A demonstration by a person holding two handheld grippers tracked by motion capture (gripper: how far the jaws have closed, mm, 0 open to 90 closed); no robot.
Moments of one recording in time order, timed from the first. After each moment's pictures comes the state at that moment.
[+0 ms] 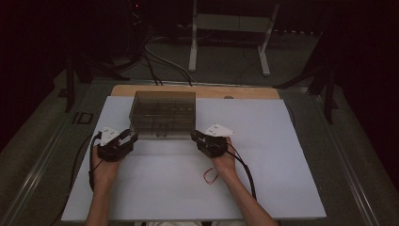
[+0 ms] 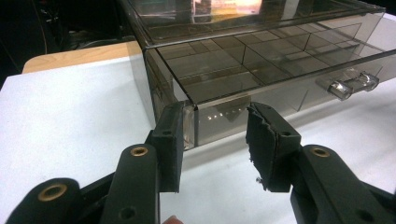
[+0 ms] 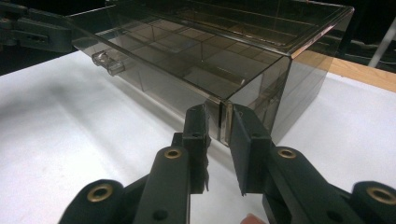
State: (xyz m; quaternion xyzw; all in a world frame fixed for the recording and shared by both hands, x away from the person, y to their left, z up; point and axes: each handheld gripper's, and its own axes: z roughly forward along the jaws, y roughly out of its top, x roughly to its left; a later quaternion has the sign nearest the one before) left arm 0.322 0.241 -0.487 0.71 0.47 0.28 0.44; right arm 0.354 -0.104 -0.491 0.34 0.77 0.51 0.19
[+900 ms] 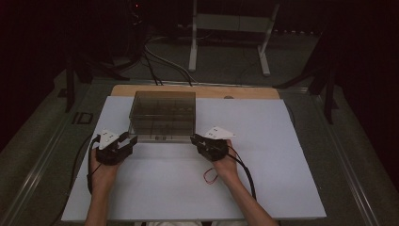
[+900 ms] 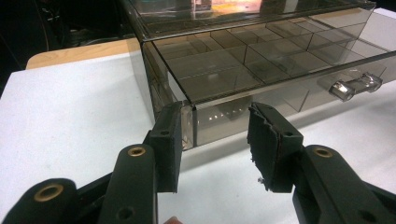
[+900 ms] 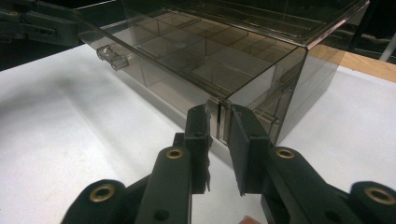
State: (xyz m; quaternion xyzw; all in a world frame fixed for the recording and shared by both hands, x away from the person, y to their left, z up) left arm 0.312 0.241 -0.486 0.71 0.47 0.28 0.44; right arm 0.343 -0.105 -0.487 0.34 0.78 0.50 0.17
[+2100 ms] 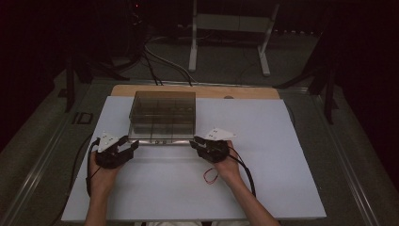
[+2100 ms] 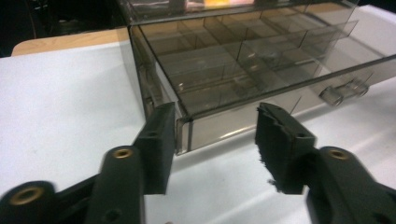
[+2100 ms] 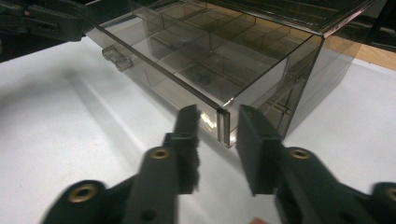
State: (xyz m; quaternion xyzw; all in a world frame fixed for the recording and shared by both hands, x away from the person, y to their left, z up) left arm 0.303 0.241 -0.486 0.71 0.47 0.26 0.45; right arm 0.340 -0.108 -0.486 0.32 0.79 0.49 0.16
